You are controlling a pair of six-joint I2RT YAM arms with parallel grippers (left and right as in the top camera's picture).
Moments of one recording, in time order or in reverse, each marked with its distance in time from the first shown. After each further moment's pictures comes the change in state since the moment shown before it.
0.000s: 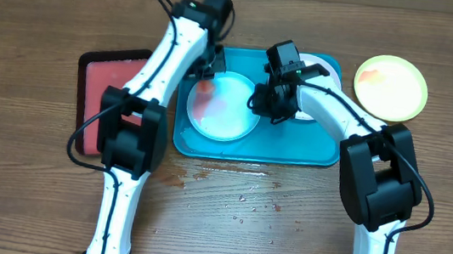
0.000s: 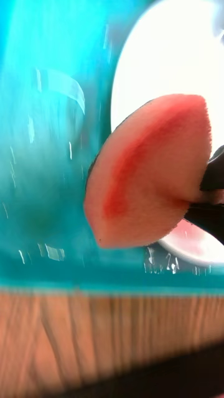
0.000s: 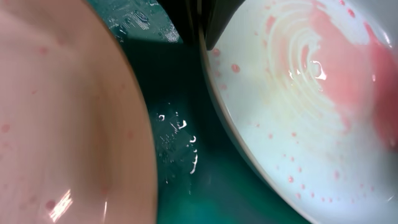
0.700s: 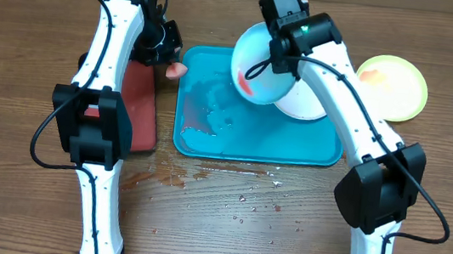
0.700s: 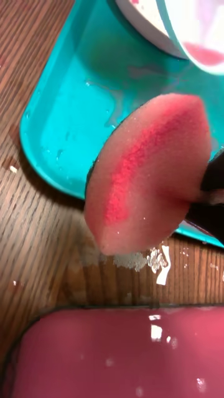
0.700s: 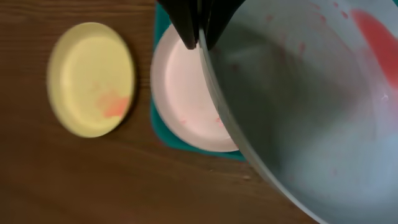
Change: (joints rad) left arm 0.241 -0.014 0.037 -0.035 0.266 0.076; right arm 0.064 0.001 0.538 -0.455 0.726 -0.230
